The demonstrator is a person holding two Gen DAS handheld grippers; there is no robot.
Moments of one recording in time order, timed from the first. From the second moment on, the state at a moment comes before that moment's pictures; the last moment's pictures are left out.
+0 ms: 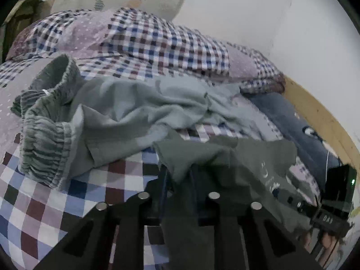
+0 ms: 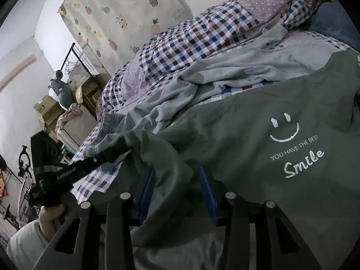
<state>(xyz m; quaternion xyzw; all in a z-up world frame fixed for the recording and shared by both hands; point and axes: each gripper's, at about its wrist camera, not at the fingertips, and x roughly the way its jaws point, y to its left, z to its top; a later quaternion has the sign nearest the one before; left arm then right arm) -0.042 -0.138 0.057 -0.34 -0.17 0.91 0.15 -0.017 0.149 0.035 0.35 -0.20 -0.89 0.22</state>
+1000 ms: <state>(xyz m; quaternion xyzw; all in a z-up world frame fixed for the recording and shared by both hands) 0.061 -0.396 0.100 -0.18 -0.36 0.91 -0.07 -0.012 0.084 0.033 0.34 -0.12 -0.90 0.25</state>
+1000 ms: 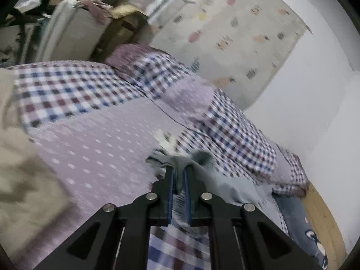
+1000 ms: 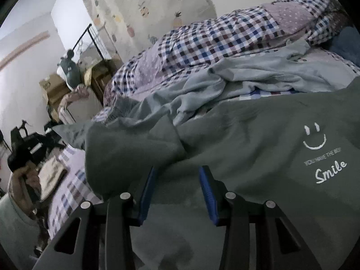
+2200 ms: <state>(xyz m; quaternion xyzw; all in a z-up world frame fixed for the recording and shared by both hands) 0.132 -0.491 0.076 -0.13 -0.45 0.84 -0.26 -0.012 0.079 0.027 0.36 -0.10 -0.89 0.27</state>
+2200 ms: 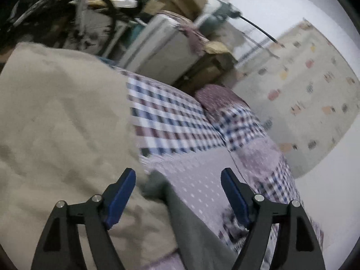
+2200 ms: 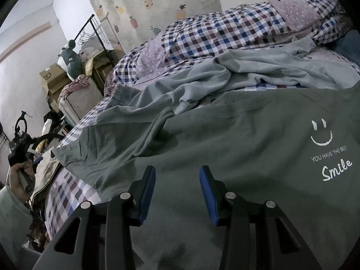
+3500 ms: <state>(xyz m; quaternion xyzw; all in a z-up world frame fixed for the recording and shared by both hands) -0.038 -0.188 0.004 -0.42 -0.34 0.82 0.16 0.096 -0.010 0.018 0.39 0.05 -0.77 0.51</state>
